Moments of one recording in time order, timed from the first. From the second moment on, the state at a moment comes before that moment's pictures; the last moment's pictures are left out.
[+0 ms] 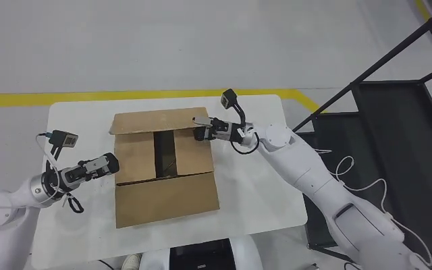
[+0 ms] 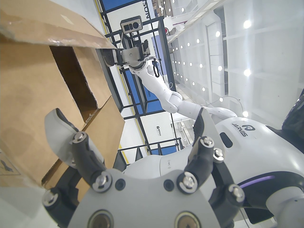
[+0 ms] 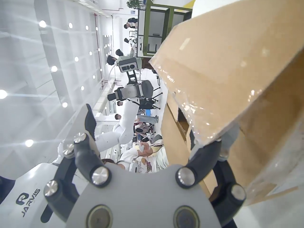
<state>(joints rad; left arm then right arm) 1.52 -0.85 -1.64 -1.65 -0.61 -0.42 -1.18 -0.81 -1.18 0.80 -1.14 0.61 -0.41 0.85</state>
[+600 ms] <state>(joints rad) 1.52 -0.85 -1.64 -1.65 -0.61 -0.42 -1.18 -0.59 -1.31 0.72 -0.88 0.38 -0.58 0.46</state>
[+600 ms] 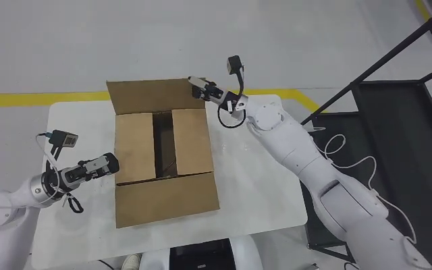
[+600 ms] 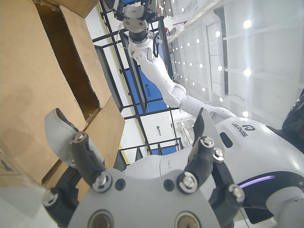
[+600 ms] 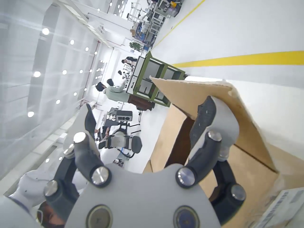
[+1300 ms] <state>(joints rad) 1.52 -0.85 -1.64 -1.65 -0.61 -0.42 -1.18 -0.43 -1.48 0.57 -0.52 0.15 -0.41 0.37</state>
